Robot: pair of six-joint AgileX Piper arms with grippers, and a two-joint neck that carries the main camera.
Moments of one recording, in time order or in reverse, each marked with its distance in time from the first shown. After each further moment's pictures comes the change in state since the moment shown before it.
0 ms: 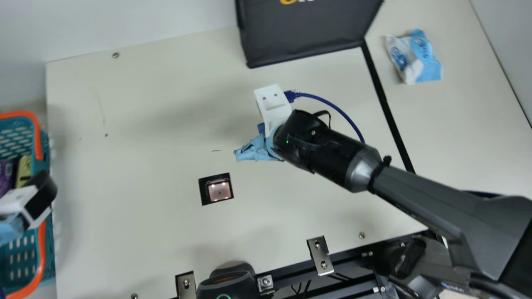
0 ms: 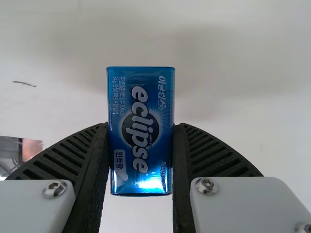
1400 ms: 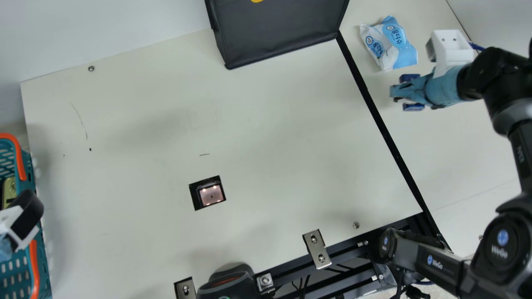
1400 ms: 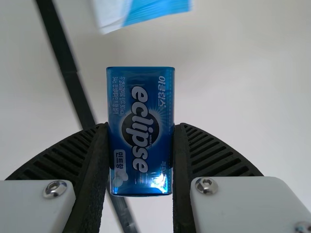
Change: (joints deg) left arm 0.0 0.0 0.0 0.0 0.0 0.0; right arm -72.8 -4.5 2.4 19.7 -0.6 -62.8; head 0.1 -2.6
